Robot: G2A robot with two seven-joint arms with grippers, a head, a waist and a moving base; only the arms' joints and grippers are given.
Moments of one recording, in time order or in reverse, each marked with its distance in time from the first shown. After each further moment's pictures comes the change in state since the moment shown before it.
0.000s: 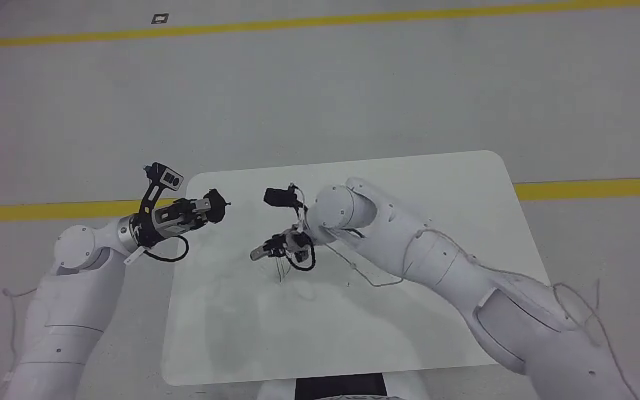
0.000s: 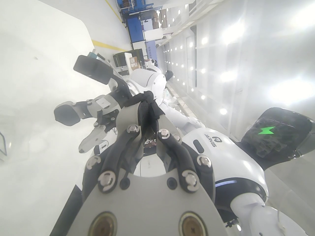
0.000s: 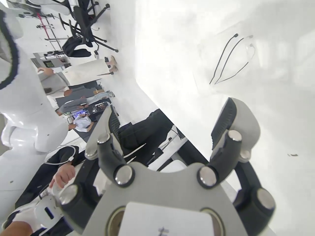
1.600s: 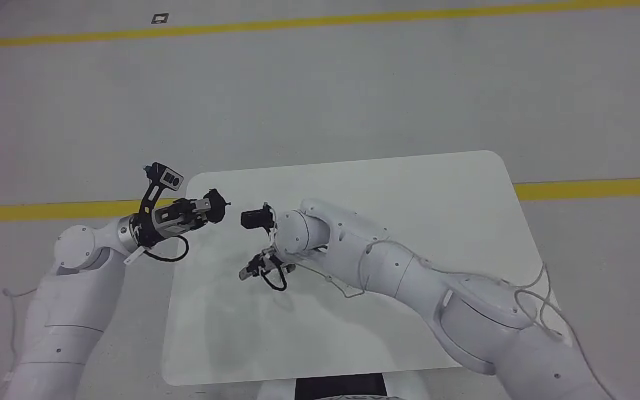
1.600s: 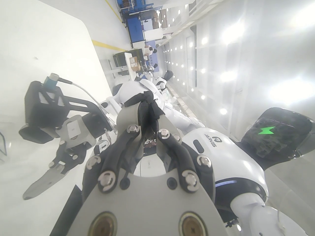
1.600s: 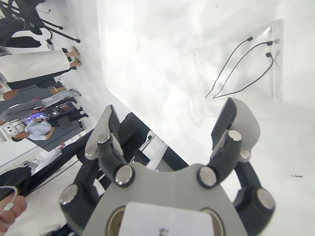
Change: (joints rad) left arm 0.000 0.000 0.000 0.000 0.000 0.000 0.000; right arm 0.020 -0.188 -0.144 0.206 -0.139 0.000 -0.070
